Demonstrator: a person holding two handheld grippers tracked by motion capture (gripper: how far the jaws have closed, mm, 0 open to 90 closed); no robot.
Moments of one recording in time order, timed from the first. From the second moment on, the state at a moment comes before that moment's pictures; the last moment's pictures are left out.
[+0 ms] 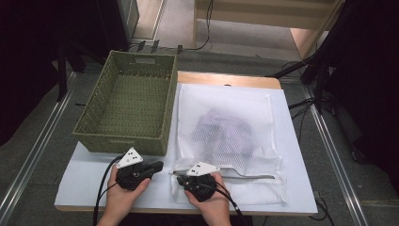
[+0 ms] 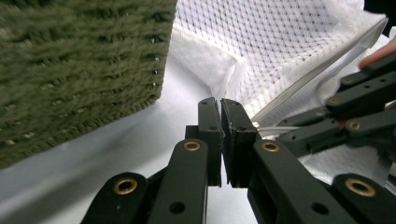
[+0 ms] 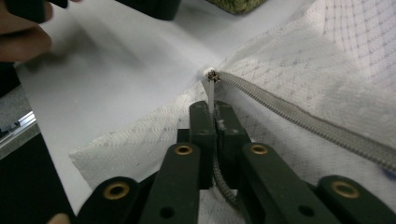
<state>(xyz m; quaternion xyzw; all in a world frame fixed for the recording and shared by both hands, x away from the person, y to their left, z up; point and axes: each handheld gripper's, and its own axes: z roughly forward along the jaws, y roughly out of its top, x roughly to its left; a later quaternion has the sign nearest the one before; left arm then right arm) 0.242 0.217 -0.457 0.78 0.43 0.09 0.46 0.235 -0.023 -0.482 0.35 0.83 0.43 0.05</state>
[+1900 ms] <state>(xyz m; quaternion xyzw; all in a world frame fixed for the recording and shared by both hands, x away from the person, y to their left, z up) 0.247 0.222 -0.443 0.73 0.44 0.01 0.52 0.221 -0.031 -0.463 0.34 0.79 0.50 0.08</state>
